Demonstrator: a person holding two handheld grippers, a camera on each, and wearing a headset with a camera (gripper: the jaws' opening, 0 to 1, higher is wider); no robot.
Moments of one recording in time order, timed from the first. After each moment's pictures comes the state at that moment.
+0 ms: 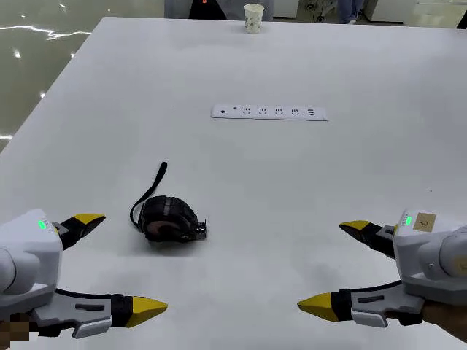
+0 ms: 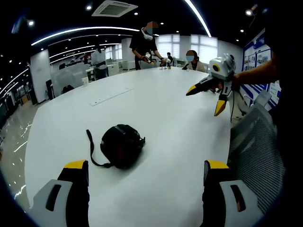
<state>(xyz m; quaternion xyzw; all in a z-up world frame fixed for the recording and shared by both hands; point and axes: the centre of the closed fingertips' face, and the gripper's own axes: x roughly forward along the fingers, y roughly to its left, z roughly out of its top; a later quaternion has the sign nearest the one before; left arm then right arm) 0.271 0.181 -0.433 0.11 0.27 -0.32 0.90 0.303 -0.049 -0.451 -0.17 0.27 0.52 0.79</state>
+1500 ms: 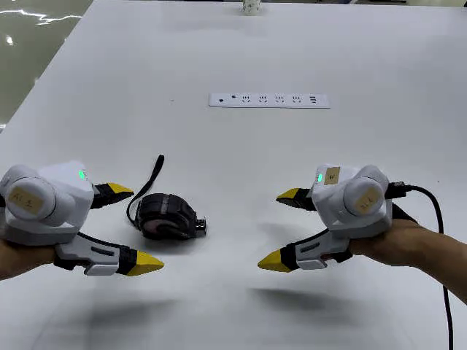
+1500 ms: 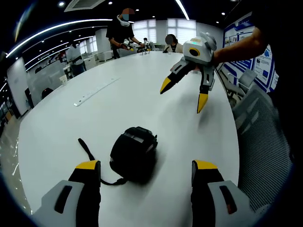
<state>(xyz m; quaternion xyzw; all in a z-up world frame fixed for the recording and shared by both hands) 0.327 0.180 -0.456 0.18 0.31 -0.41 0.84 0.350 0.028 -0.480 -0.24 0.26 0.60 0.71</state>
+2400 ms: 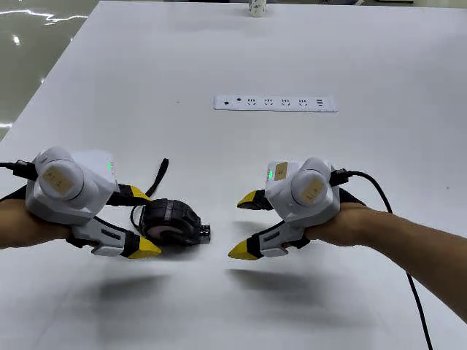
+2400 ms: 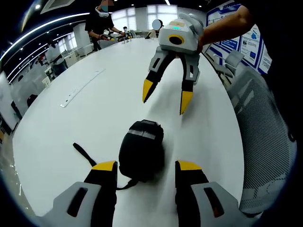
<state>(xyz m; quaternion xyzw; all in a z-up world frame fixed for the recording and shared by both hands) 0.342 0.184 -0.472 0.25 0.34 -0.47 0.77 0.356 0.087 -0.494 -0.28 0.24 0.66 0.65</state>
